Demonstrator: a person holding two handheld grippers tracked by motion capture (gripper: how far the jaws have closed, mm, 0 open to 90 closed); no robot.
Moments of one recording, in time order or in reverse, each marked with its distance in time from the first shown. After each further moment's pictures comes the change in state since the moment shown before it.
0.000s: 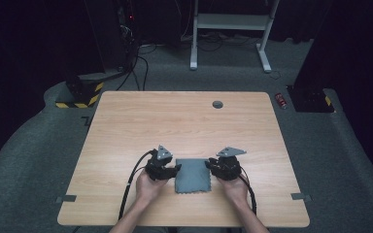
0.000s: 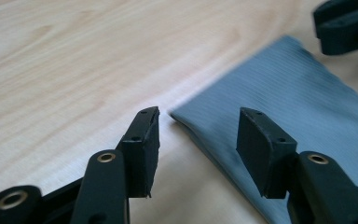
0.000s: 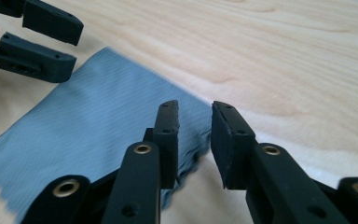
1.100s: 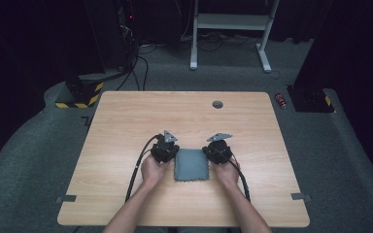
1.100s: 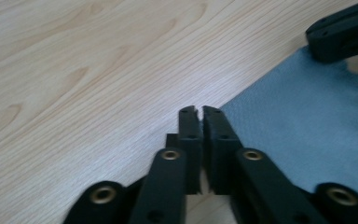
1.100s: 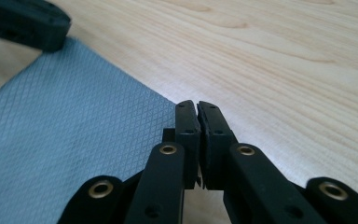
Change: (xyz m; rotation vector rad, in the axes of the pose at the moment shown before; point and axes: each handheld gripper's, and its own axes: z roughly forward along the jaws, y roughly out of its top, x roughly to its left) left arm 0.025 0.032 0.037 0.036 0.073 0.045; right arm -0.019 0.035 0.050 0.079 -0.102 -0.019
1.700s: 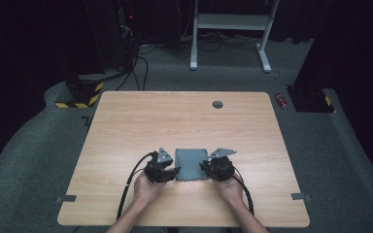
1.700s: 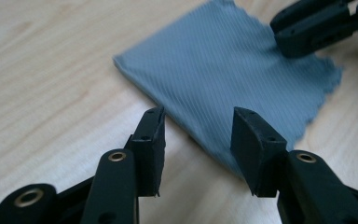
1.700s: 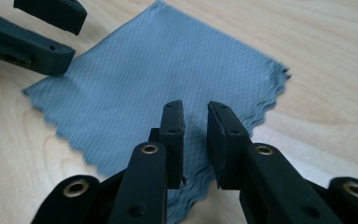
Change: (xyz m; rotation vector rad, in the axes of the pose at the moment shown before) left arm -0.033 -0.043 -0.047 -0.008 -0.112 0.061; right arm 0.029 -0.038 -0.034 -0.024 0.123 -0.058
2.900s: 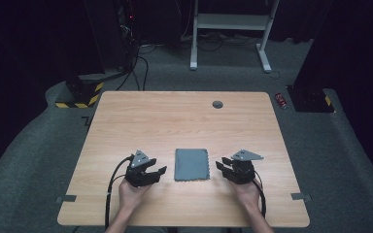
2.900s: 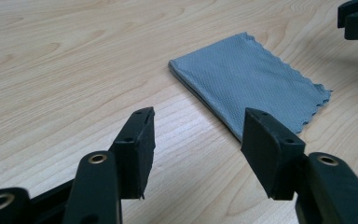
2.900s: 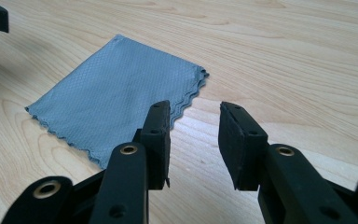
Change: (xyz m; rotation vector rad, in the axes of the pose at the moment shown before) left arm 0.026 -0.028 -0.049 -0.167 0.019 -0.161; right arm -0.024 -0.020 -0.056 -0.136 -0.081 0.100
